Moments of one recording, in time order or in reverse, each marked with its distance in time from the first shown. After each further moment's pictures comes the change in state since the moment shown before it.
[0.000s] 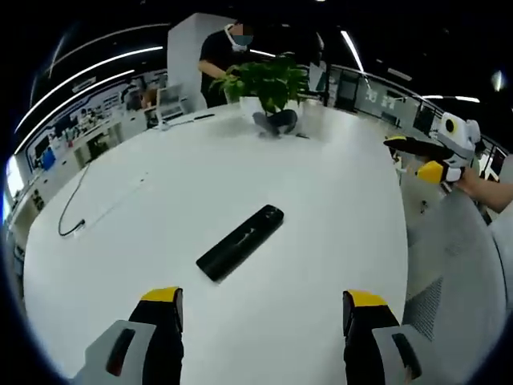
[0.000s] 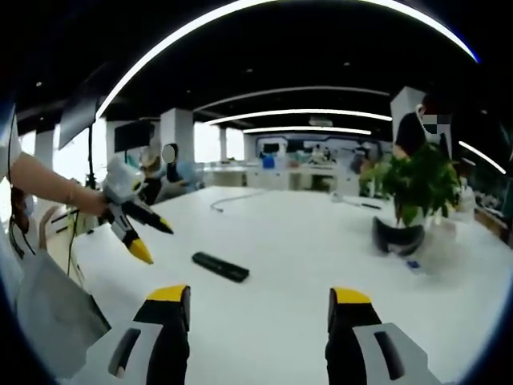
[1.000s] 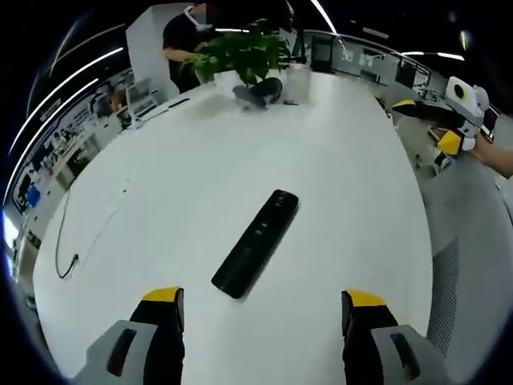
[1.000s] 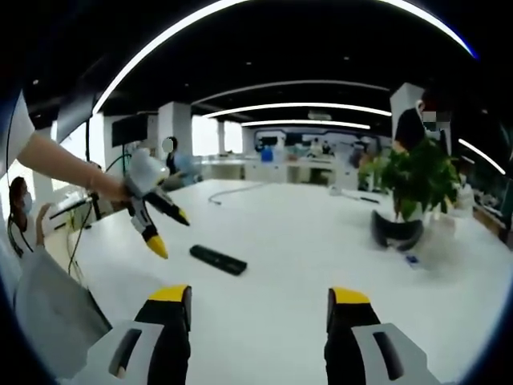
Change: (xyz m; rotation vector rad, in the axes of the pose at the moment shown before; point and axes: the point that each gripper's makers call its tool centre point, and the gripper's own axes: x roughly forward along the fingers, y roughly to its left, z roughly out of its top) left arm 0.035 0.029 0.005 0.198 0.185 -0.039; right arm 0.001 -0.002 -0.007 -0.001 0.038 -0.009
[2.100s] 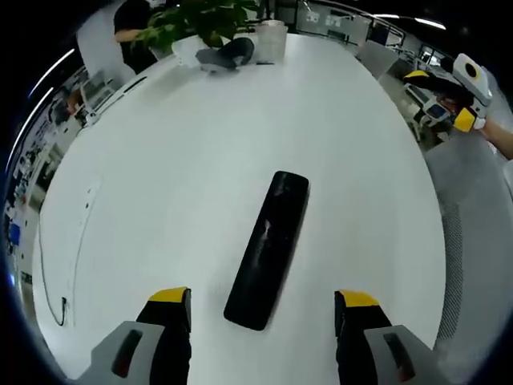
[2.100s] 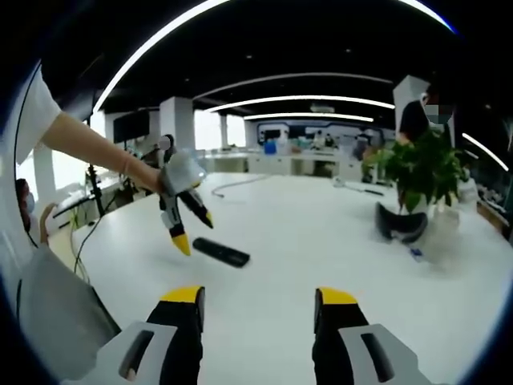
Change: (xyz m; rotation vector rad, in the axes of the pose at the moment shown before) left arm 0.047 0.020 0.009 0.140 0.215 -0.125; right arm 0.002 -0.001 -0.008 0.011 0.043 0.025
